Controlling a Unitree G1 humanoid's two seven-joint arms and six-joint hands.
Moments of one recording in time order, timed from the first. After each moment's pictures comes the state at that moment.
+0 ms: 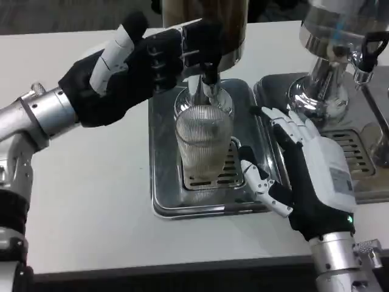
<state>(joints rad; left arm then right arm) -0.76 0.41 0.12 0.82 -0.34 -0.21 -1.16 0.02 -0.17 0.26 0.12 -0.73 -0.24 -0.46</state>
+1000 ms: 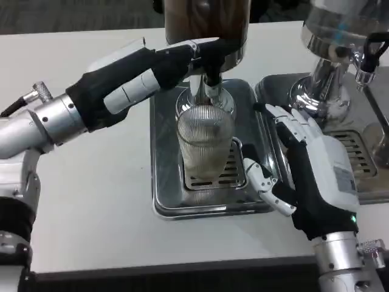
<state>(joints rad) -0.75 0.41 0.05 0.91 -0.22 -0.64 -1.08 0.03 -0.18 0.25 0.11 -0.70 -0.26 -0.46</state>
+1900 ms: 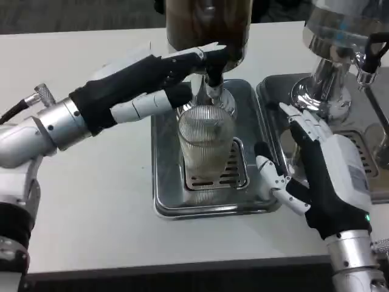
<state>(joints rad) -0.73 0.43 -0.02 0.91 -0.16 -0.82 -0.98 0.05 -0.20 0.21 0.07 -0.63 -0.25 -0.39</state>
